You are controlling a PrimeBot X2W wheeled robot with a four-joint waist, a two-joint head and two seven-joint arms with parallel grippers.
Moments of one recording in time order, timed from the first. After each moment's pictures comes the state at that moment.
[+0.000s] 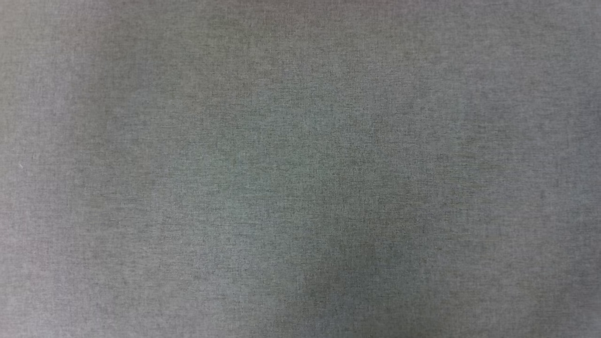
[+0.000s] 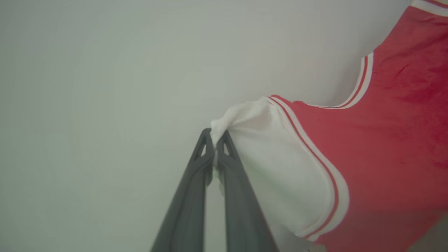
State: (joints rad) left arm -1.78 0.53 -0.92 0.87 -0.64 -0.10 -0.11; right arm -1.77 -0.50 0.75 0.87 0.36 0.13 -0.02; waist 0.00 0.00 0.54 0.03
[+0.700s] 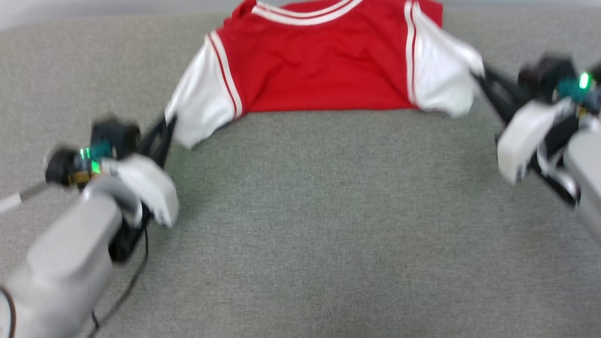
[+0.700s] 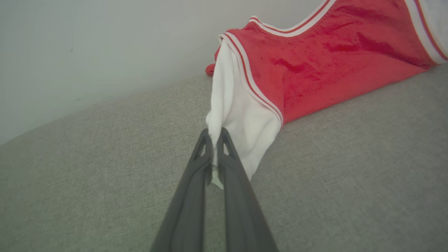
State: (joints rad) left arm -0.81 0.60 -0.90 0.58 -0.83 0.02 -0.26; right arm -1.00 -0.57 0.93 0.67 0.60 0.13 -0.19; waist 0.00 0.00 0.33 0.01
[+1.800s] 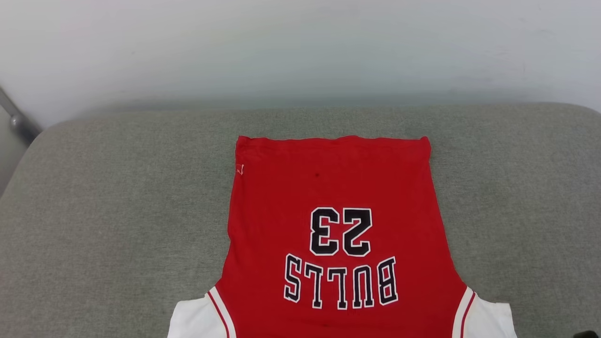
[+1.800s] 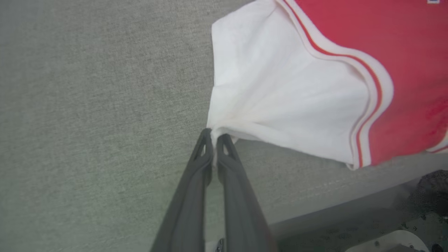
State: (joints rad) left arm -0.03 0.88 -0.99 0.12 -0.99 0.32 -0.21; right arm 0.12 -0.84 0.58 0.21 0.63 0.13 0.10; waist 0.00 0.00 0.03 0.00
